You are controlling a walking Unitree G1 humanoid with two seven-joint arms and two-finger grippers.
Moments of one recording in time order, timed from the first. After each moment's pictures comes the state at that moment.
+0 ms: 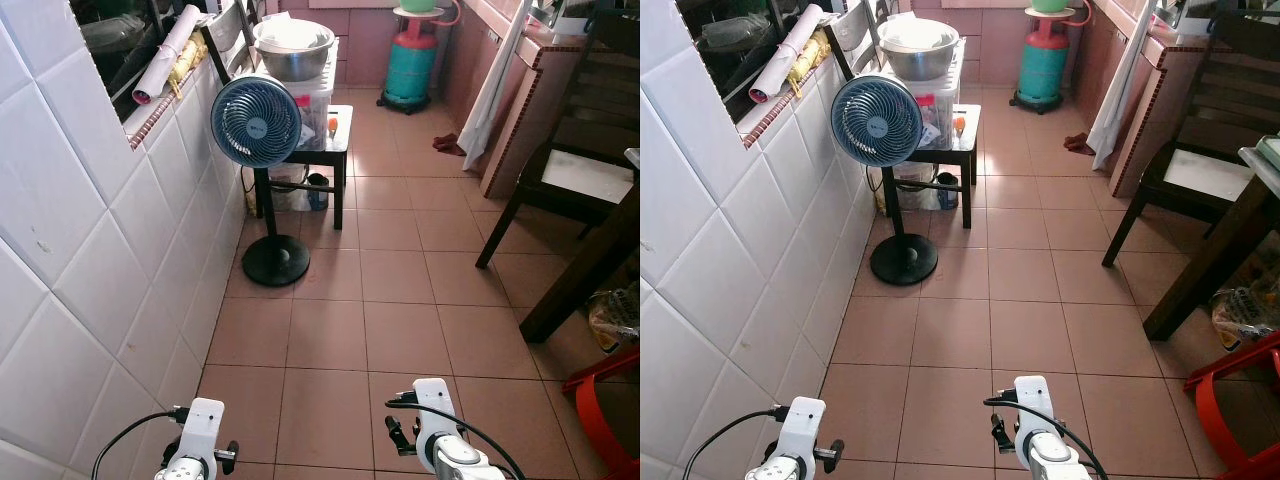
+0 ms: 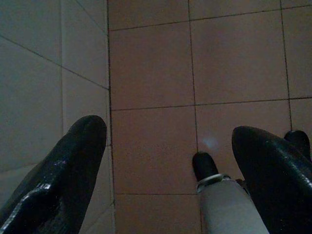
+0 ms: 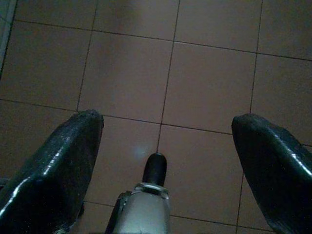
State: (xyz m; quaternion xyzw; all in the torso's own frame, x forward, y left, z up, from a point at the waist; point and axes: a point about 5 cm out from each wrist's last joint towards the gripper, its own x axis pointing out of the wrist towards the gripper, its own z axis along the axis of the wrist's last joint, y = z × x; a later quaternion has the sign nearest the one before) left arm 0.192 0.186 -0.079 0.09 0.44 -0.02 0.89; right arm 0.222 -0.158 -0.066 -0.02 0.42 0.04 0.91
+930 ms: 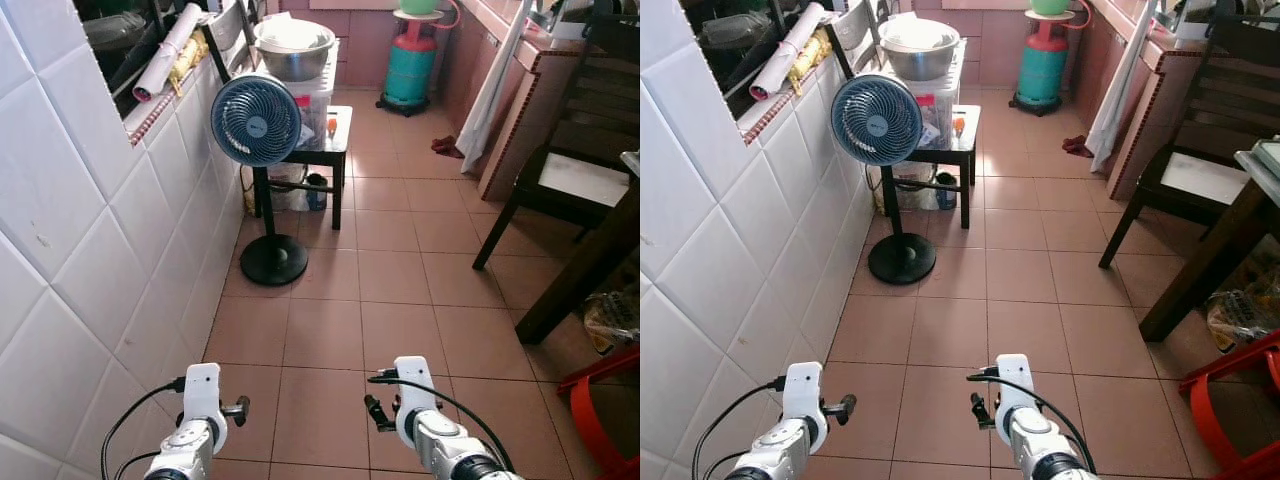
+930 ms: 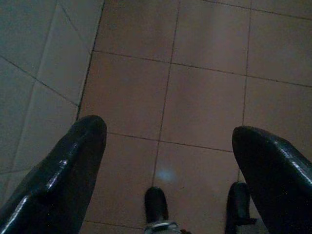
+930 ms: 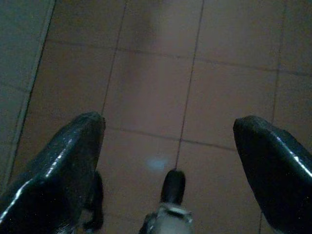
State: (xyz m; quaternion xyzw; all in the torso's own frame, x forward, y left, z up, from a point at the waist) left arm 0.234 0.178 -0.057 -0.04 0.39 0.02 0.92; right arm 0.250 -0.134 -0.049 0.01 0.40 0.07 0.91
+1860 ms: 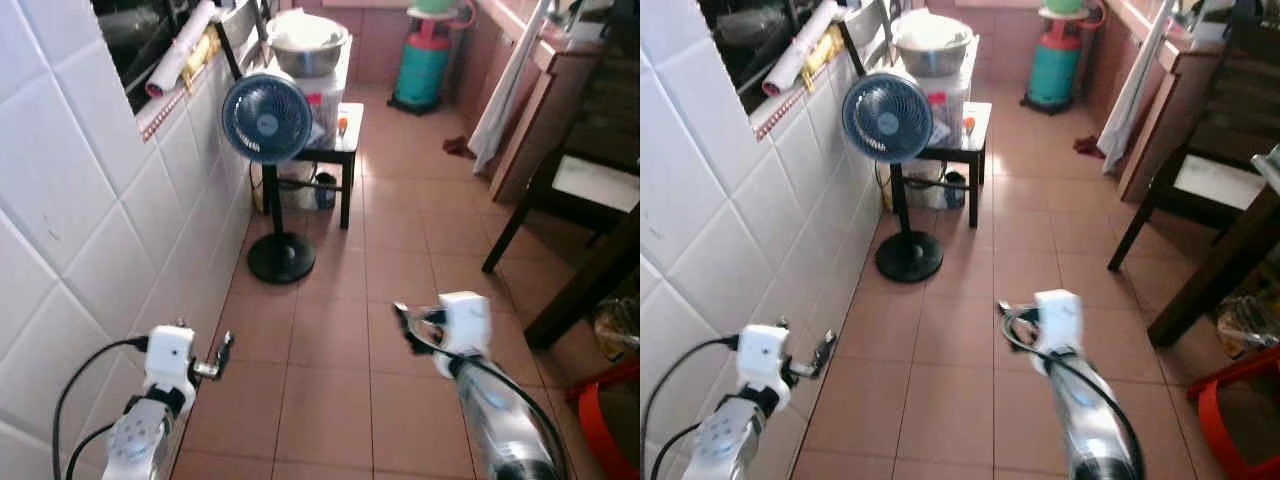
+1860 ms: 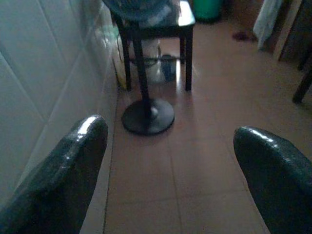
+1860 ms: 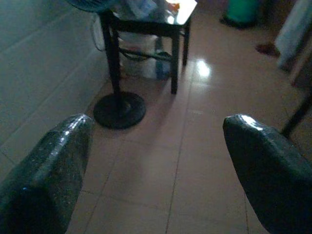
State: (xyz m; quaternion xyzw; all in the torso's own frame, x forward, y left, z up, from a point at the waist) left arm 0.242 0.202 0.027 0.04 0.07 -0.08 0.99; right arm 0.280 -0.181 0.038 0.01 0.09 0.09 0.99
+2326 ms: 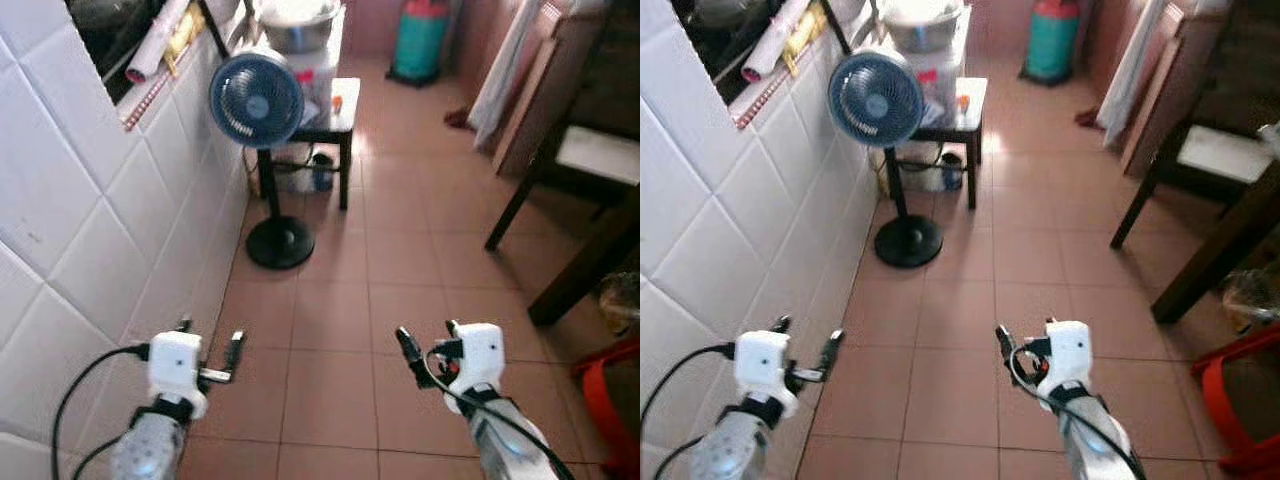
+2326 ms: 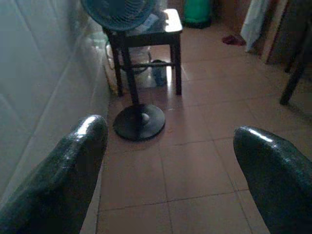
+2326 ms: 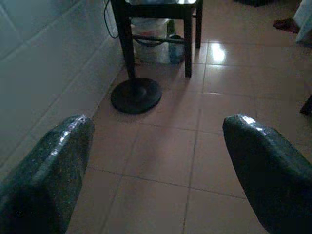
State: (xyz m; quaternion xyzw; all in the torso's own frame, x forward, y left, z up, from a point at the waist) left arm 0.221 0.176 0.048 0.03 0.04 -0.09 0.99; right arm 0.239 -0.172 0.047 0.02 0.09 0.12 0.99
